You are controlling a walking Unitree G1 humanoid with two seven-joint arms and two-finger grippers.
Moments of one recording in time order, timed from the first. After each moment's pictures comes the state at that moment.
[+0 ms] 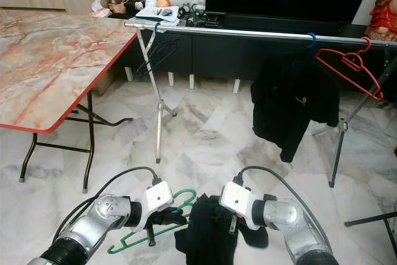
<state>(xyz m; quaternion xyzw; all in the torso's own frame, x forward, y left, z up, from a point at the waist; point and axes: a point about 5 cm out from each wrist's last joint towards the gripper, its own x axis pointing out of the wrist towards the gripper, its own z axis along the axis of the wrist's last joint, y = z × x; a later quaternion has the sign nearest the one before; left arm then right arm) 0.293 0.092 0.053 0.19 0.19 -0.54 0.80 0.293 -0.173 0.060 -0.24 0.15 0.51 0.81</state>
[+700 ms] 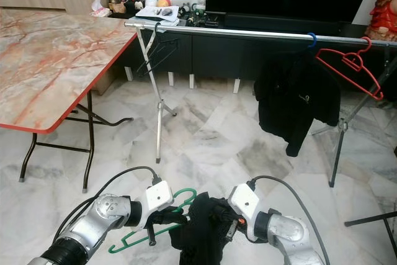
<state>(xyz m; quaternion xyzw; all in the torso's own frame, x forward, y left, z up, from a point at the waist) 0.294 0.092 0.055 0.19 0.18 -0.54 0.80 0.277 -0.173 0.051 -0.09 0.13 0.47 0.87</state>
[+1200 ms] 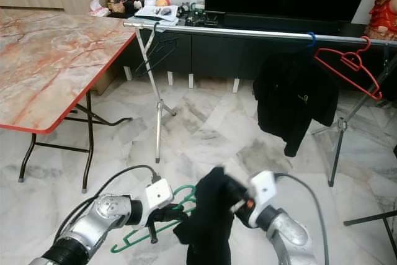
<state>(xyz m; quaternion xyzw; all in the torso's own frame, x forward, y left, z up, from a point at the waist) 0.297 0.092 0.056 0.17 0.17 -0.52 0.81 0.288 -0.186 0.067 0.08 0.03 0.27 0.96</state>
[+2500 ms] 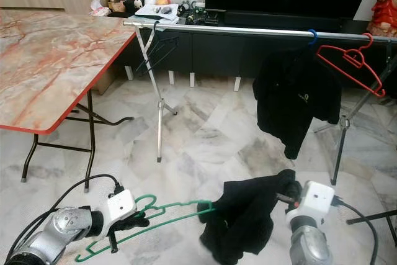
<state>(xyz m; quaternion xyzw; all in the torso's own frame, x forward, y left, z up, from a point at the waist) 0.277 0.170 0.034 0.27 0.22 -0.47 0.81 0.278 -0.245 0.040 0.08 0.10 -0.07 0.99</state>
